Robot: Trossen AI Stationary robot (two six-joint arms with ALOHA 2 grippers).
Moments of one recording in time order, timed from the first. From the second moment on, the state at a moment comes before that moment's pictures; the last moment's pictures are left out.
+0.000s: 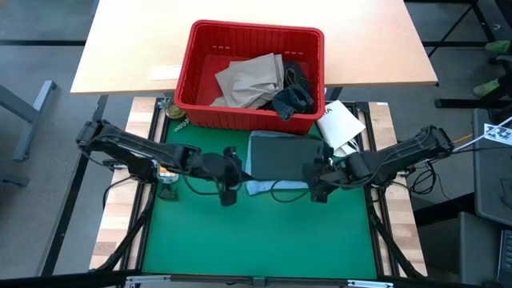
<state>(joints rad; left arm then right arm) -0.21 1.37 1.10 -0.30 -0.24 -0.20 0.35 1.38 1.23 -1.09 0.46 0.34</state>
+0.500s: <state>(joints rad) -0.49 1.01 1.04 -0.59 -0.74 -0.34 0.34 1.38 1.47 -0.98 0.96 -0.03</state>
